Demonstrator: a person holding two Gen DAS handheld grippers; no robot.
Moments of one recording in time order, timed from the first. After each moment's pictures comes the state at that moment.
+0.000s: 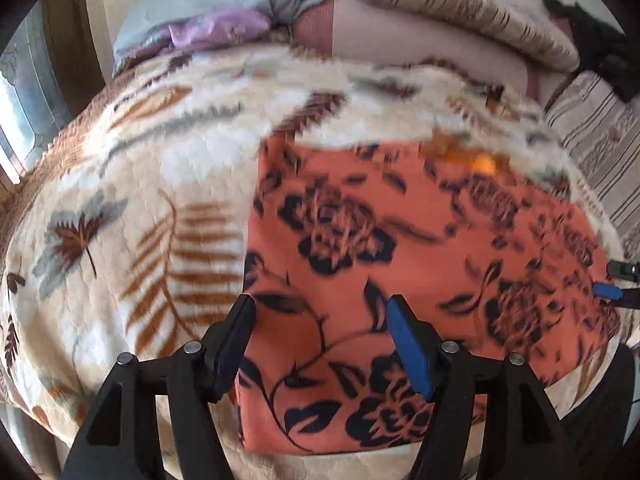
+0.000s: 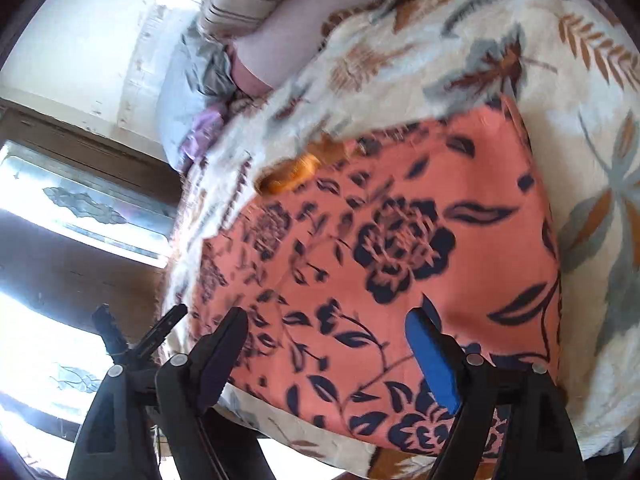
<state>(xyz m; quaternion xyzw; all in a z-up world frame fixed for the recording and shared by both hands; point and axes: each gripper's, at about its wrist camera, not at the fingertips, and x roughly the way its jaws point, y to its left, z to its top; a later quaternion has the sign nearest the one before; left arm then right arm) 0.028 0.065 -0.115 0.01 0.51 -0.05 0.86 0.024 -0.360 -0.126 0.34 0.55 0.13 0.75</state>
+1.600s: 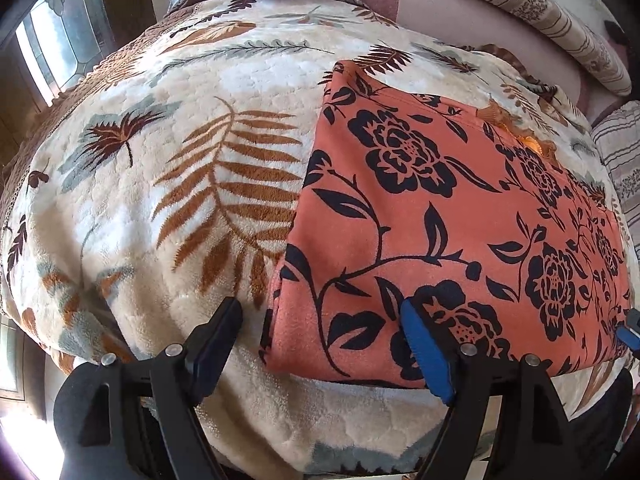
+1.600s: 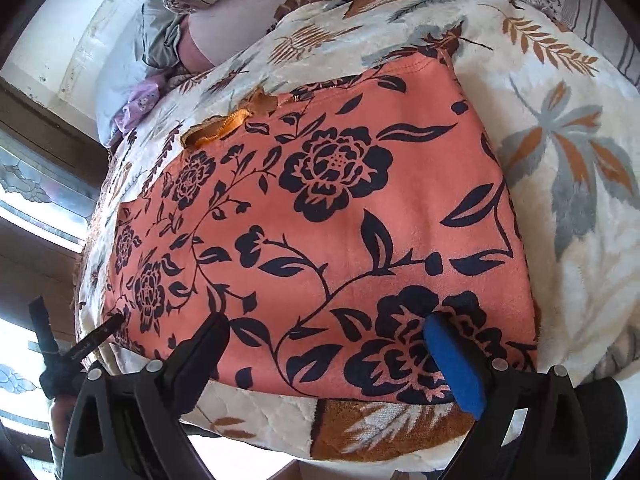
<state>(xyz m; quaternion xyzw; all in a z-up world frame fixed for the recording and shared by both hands) -0.003 0.086 -0.127 -0.06 0.54 0.03 0.84 -0.019 -0.330 -0.107 0.24 0.54 0.07 0.80</state>
